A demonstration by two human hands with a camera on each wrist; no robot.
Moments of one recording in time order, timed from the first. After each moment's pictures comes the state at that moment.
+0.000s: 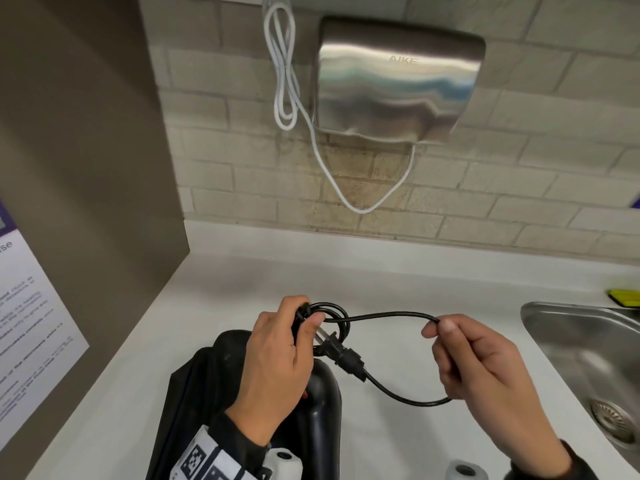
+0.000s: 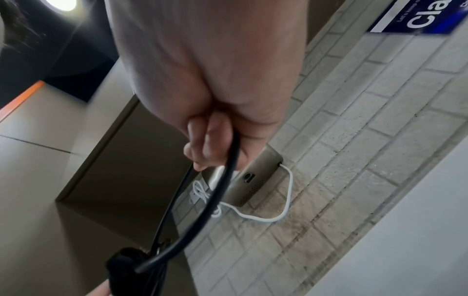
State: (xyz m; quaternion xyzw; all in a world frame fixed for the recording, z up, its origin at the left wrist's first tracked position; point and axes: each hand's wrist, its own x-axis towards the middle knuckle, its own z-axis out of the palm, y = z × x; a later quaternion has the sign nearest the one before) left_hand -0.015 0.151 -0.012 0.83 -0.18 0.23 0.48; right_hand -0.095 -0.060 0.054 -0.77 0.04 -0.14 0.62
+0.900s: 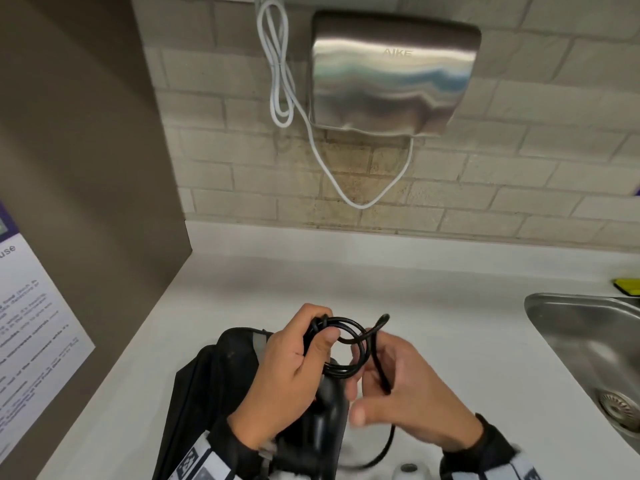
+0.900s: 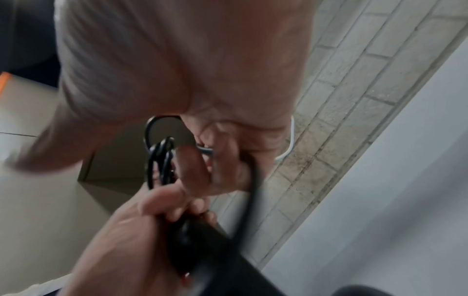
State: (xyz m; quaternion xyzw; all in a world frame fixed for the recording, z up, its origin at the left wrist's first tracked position) left_hand -0.026 0.150 -0.004 0.74 -0.29 0.12 0.59; right_hand -0.073 -0.022 0.024 -0.73 -0.18 0.09 0.65
